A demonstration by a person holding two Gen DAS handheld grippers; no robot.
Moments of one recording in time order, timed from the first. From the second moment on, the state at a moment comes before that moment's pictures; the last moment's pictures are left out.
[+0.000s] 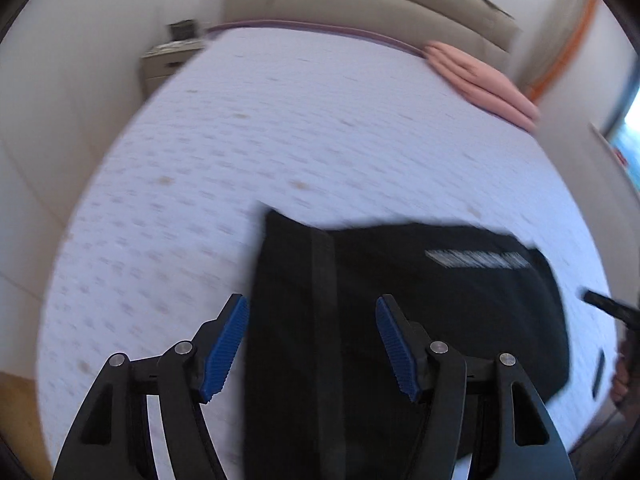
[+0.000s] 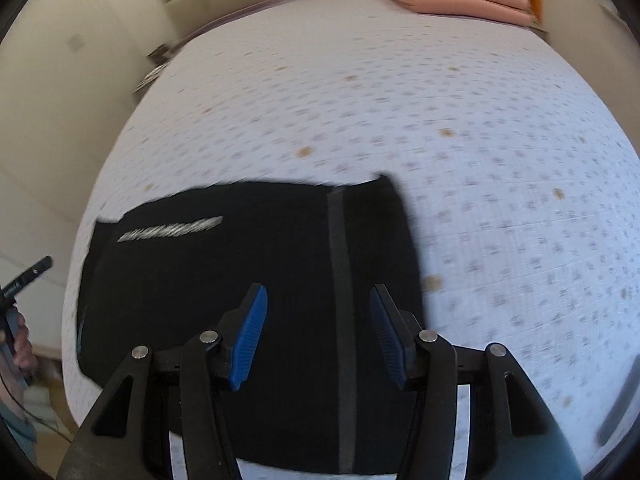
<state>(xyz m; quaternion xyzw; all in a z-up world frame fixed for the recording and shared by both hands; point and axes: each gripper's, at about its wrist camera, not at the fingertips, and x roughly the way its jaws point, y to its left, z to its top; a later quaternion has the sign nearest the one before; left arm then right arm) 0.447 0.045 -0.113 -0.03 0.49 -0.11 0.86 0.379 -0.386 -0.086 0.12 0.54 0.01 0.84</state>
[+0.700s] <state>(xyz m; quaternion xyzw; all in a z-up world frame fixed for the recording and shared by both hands) 0.419 -0.077 -0.218 -0.01 0.55 -0.16 0.82 0.378 -0.265 -0.188 -0.01 0.57 0.04 0.82</state>
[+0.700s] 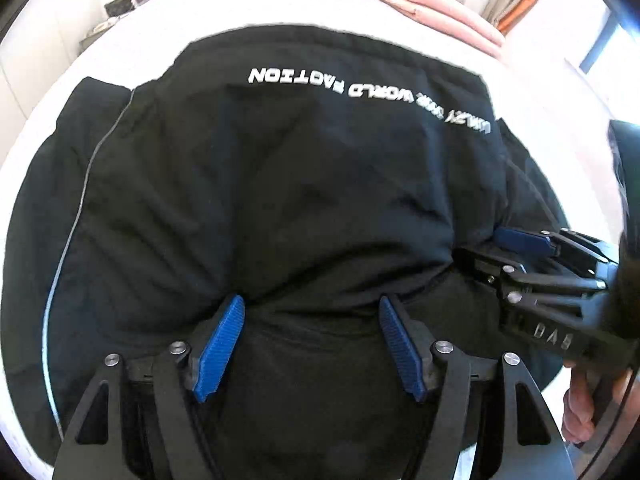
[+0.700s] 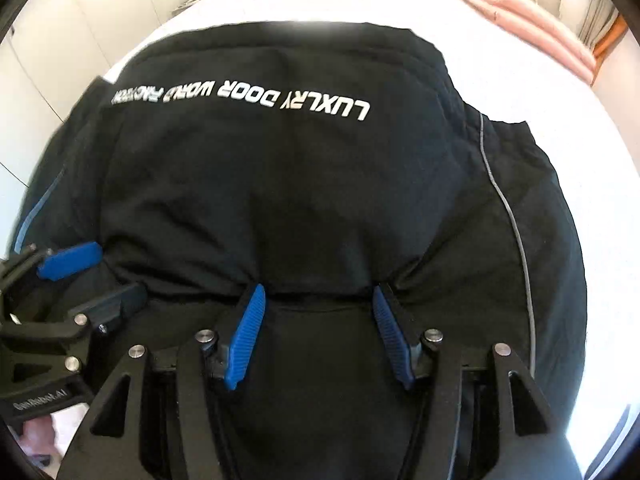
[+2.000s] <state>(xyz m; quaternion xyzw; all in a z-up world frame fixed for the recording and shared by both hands) 0.392 0.085 -0.220 -0.09 0.58 0.00 0.81 0.323 -0.340 -0.164 0.04 0.61 0.05 0.79</state>
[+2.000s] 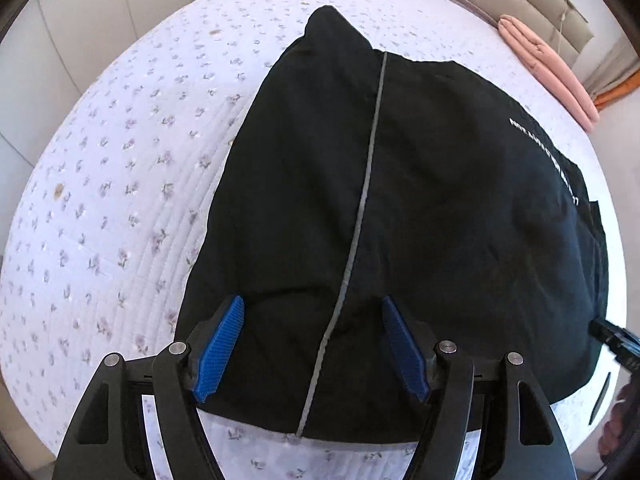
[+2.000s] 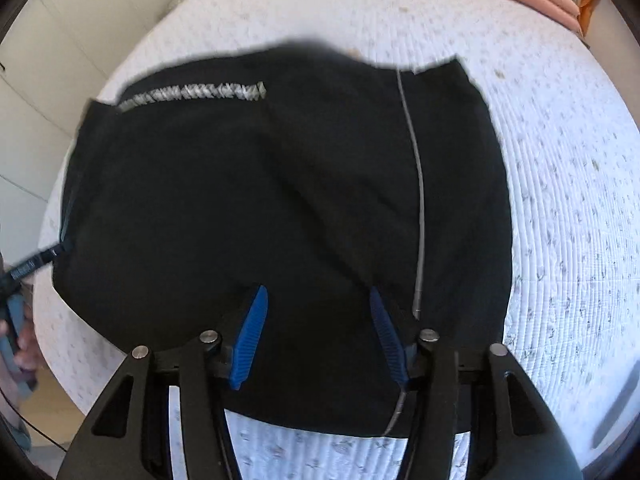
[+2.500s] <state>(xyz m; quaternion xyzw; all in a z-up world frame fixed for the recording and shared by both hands) 0.445 0.133 -0.204 -0.05 0.60 -0.09 0.79 0.343 -0.477 -0.172 0.17 0.60 0.00 0.78</state>
